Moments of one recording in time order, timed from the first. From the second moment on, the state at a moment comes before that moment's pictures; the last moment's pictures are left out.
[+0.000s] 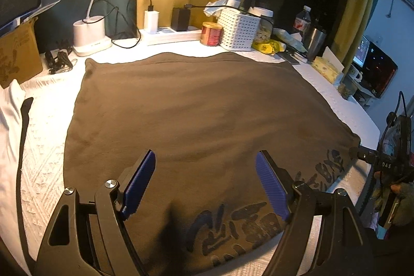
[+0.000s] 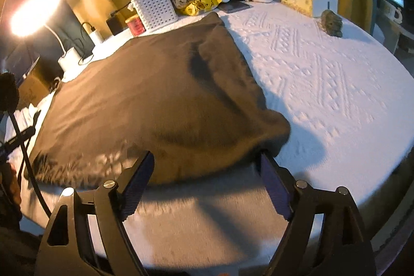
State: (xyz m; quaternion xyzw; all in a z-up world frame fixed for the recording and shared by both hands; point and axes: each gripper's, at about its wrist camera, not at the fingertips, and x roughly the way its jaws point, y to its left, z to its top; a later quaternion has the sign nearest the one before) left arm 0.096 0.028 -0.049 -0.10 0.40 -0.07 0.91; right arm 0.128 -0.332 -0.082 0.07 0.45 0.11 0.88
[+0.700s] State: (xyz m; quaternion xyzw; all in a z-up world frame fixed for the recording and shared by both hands) left arm 0.127 0.072 -0.067 -0.12 0.42 -0.05 0.90; right arm 0.223 -0.295 -0.091 0.14 0.44 0.16 0.87
